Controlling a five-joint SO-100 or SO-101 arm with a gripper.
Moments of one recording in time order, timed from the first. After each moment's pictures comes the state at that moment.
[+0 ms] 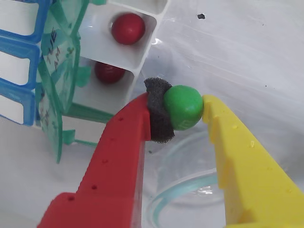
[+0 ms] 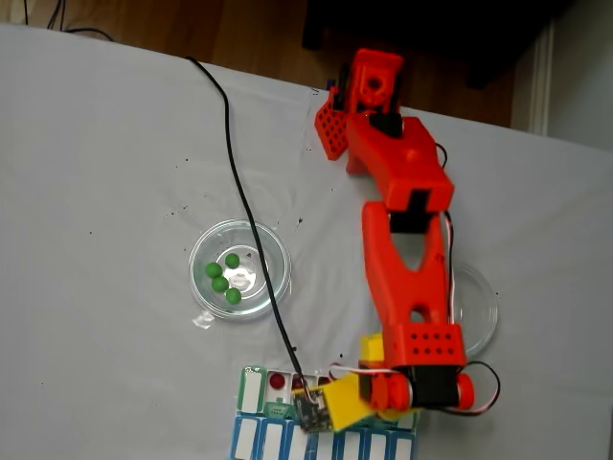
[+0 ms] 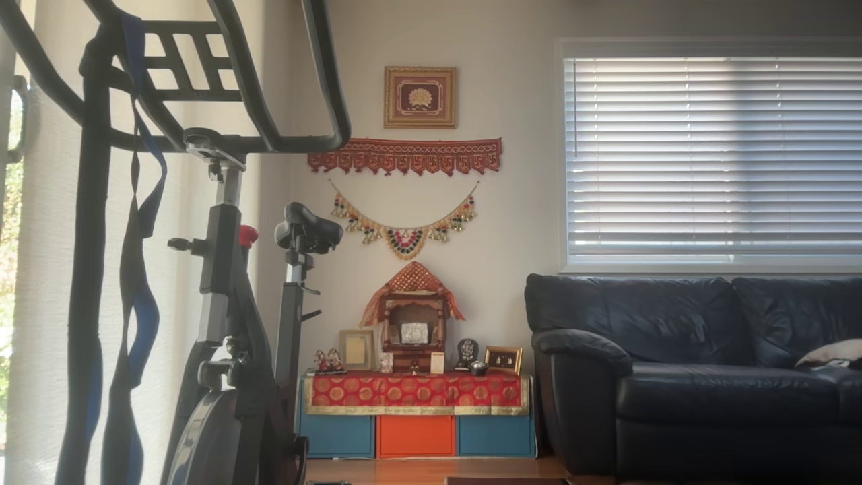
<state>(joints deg) -10.0 59.2 27.9 106.4 -14.1</state>
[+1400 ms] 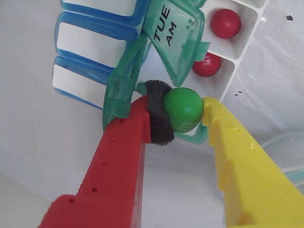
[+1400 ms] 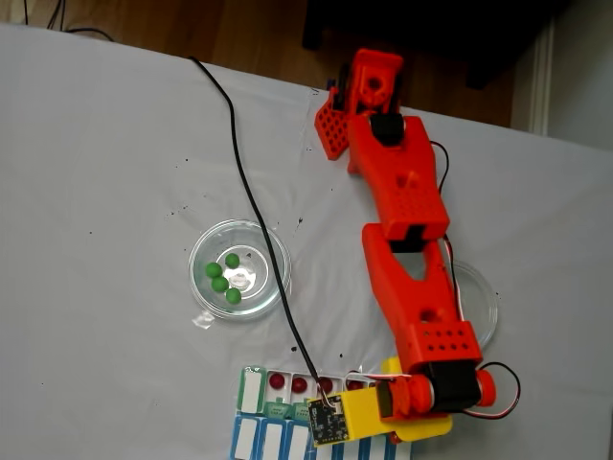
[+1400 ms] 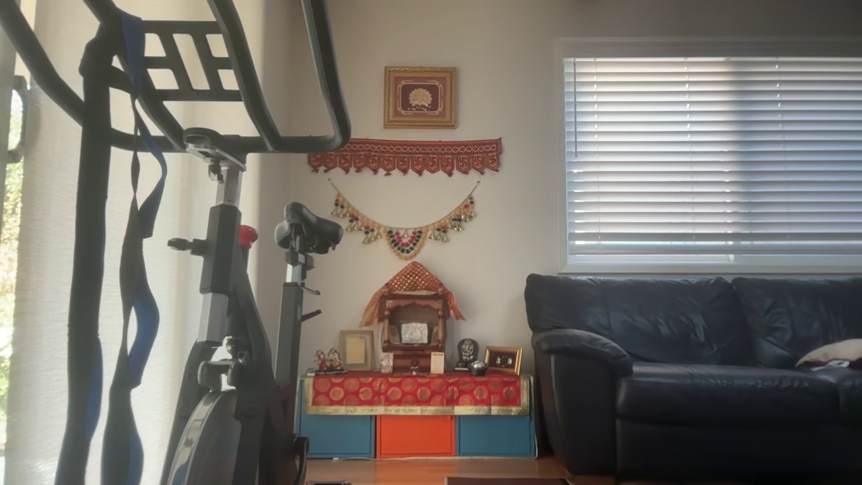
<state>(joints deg) -11.2 49.6 6.9 107.1 -4.0</state>
